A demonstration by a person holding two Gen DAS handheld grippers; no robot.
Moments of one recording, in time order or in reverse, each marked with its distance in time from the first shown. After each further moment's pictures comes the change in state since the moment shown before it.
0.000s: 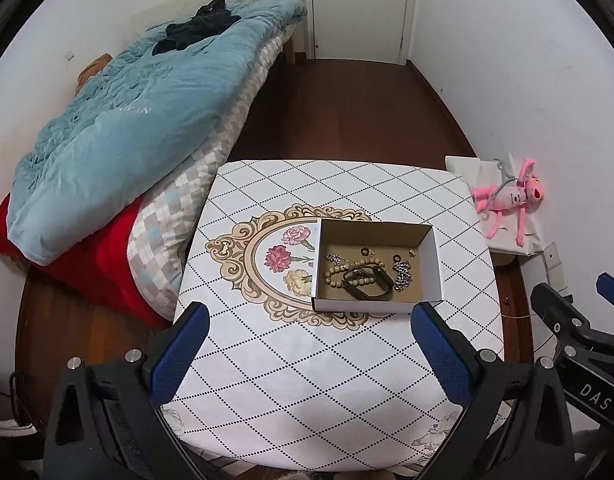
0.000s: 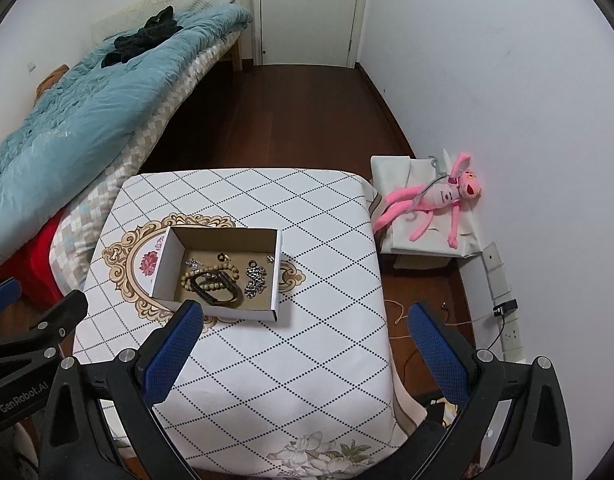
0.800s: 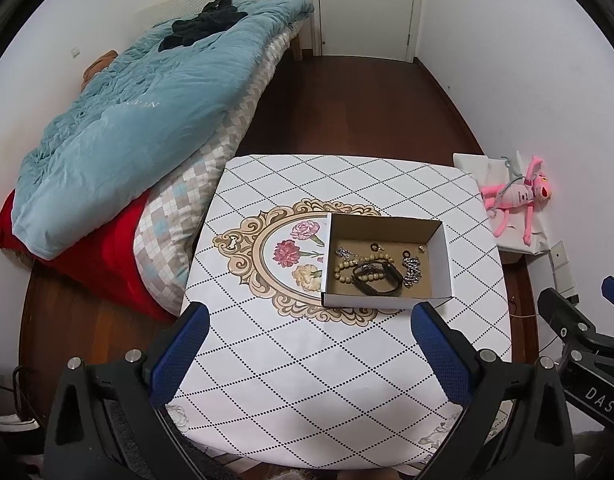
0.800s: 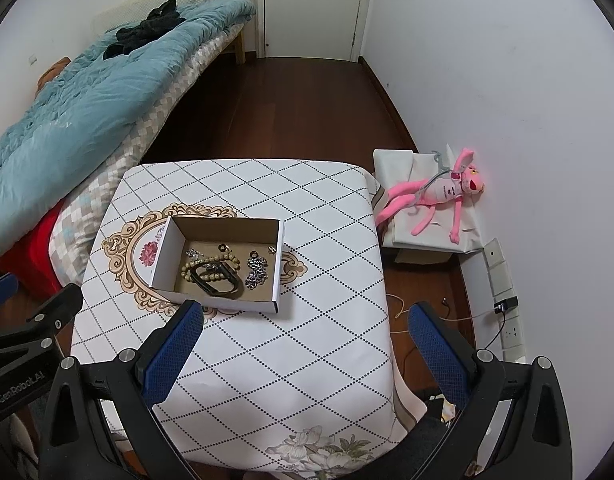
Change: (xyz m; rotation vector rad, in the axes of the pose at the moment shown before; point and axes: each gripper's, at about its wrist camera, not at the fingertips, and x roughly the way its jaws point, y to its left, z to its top) left arm 0.006 0.007 -0.004 -0.006 0.009 0.022; right arm 0.003 0.002 -0.004 -0.013 0.025 0.005
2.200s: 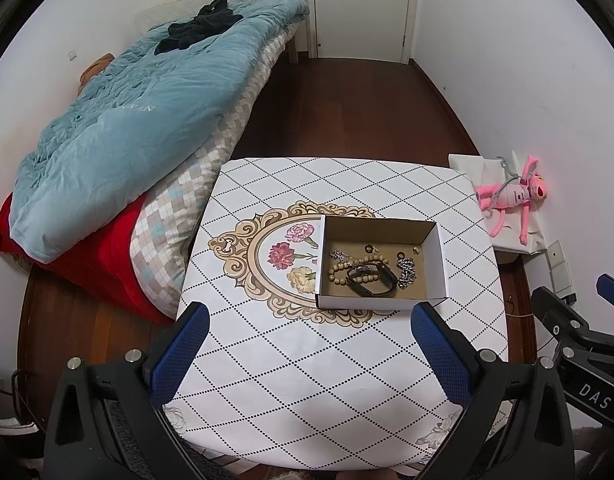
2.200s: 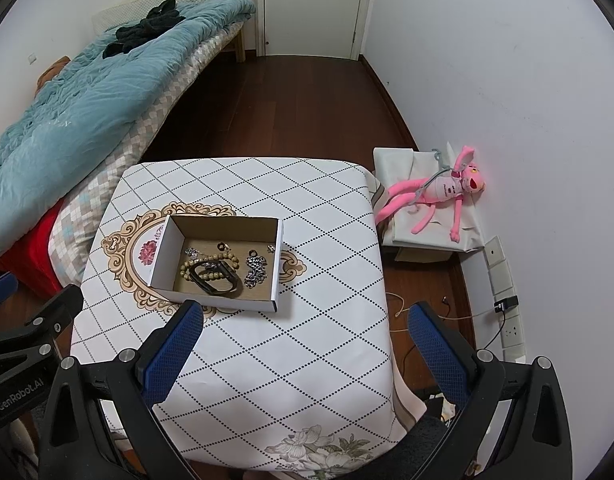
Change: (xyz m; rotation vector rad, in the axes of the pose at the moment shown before) left arm -0.004 -0.004 0.000 0.008 -0.009 -0.010; right arm 0.000 -0.002 0.001 -0.001 0.003 -0.001
